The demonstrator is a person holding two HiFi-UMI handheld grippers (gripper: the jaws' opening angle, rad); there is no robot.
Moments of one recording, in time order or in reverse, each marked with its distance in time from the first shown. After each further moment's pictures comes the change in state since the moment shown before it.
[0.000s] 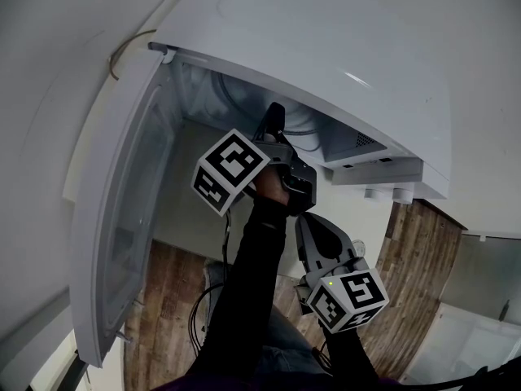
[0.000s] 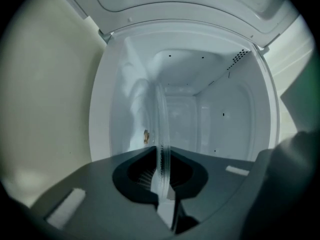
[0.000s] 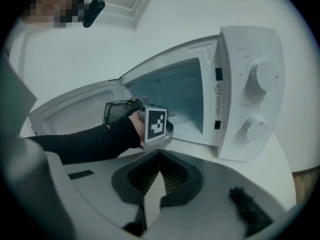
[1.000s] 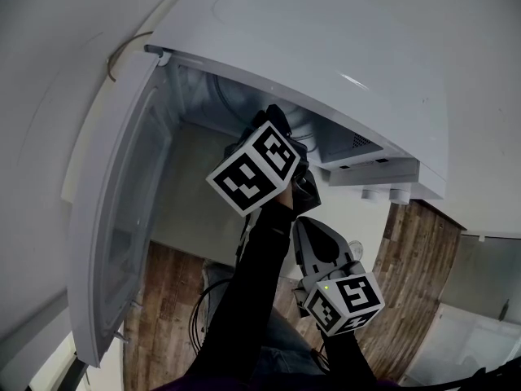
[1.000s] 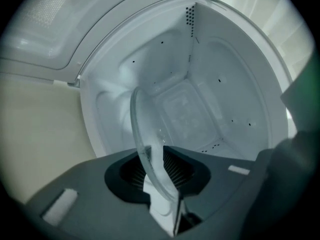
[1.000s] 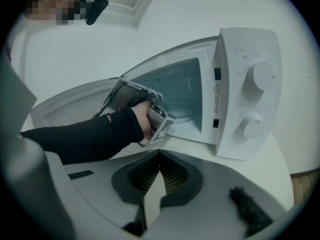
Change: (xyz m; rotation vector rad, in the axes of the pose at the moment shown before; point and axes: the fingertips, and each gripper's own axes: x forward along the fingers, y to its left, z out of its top) left arm -0.003 0.002 0.002 0.433 -0.005 0.278; right arm -0.004 -0.001 -0.007 -0.008 0.006 -0.008
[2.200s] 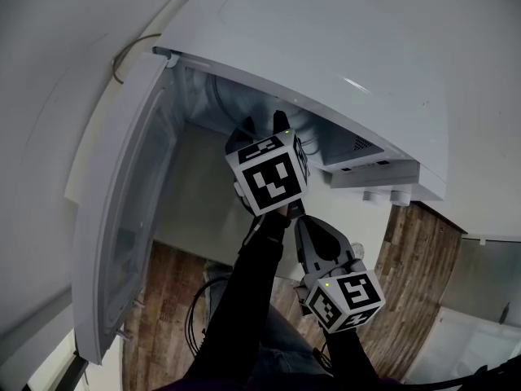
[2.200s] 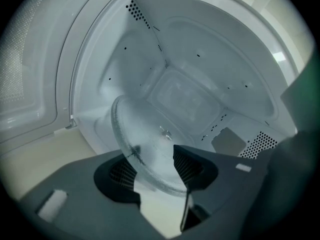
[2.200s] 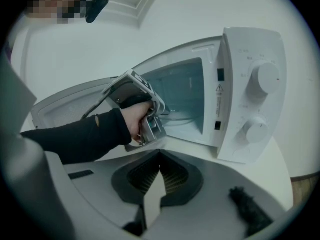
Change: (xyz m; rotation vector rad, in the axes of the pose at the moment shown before) left arm -0.007 0.009 0.001 0.415 0.077 0.145; right arm 0.003 0.000 0.002 -0.024 0.000 0.007
